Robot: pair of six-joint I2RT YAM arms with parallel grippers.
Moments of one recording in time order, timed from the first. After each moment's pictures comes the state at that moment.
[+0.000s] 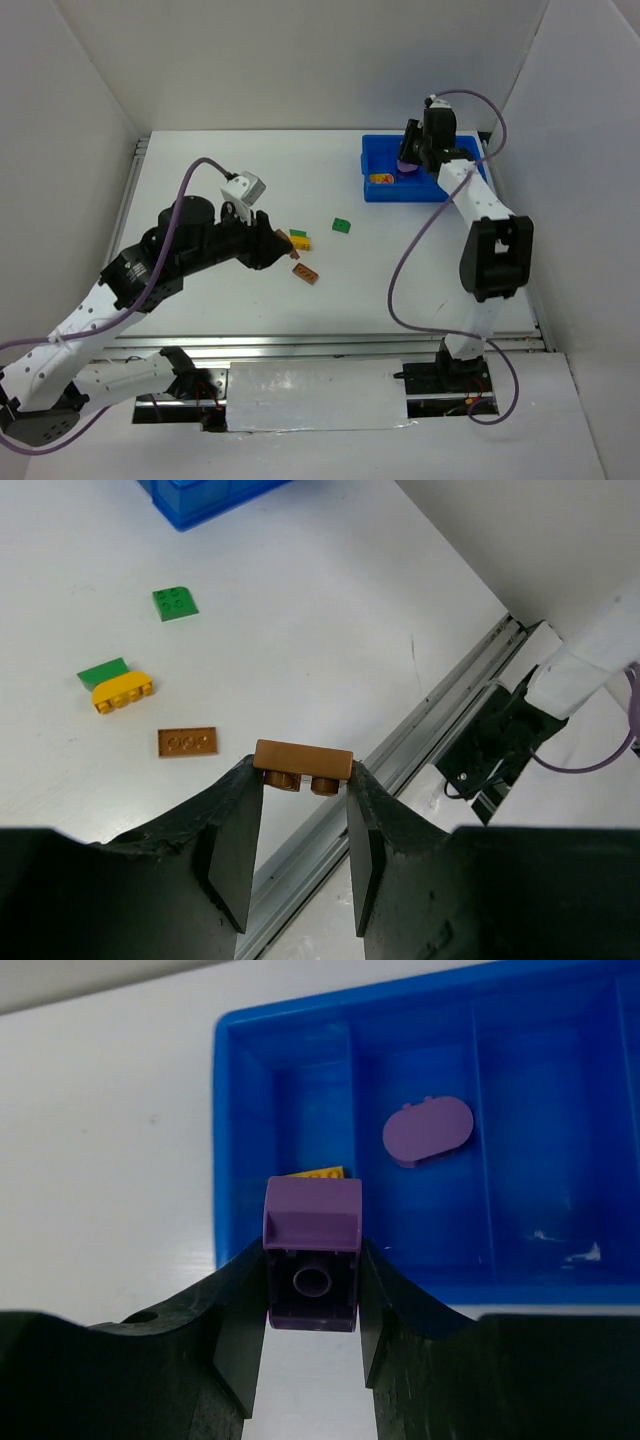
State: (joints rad) left arm -0.78 0.96 1.25 -0.62 0.10 -0.34; right arm 0.09 1.81 1.56 -0.26 0.02 0.29
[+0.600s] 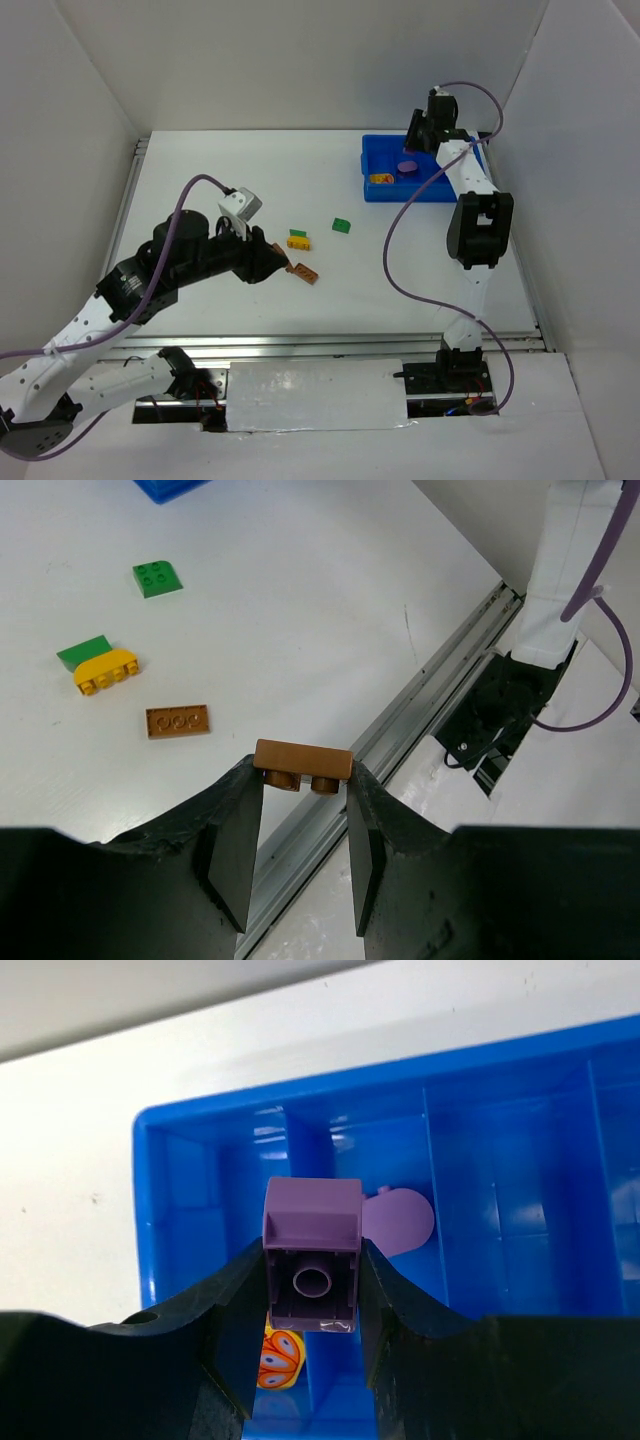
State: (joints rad) left arm -0.78 0.87 1.14 -0.61 0.15 -0.31; right arm 0.02 2.20 2.01 -0.38 -0.02 0.27
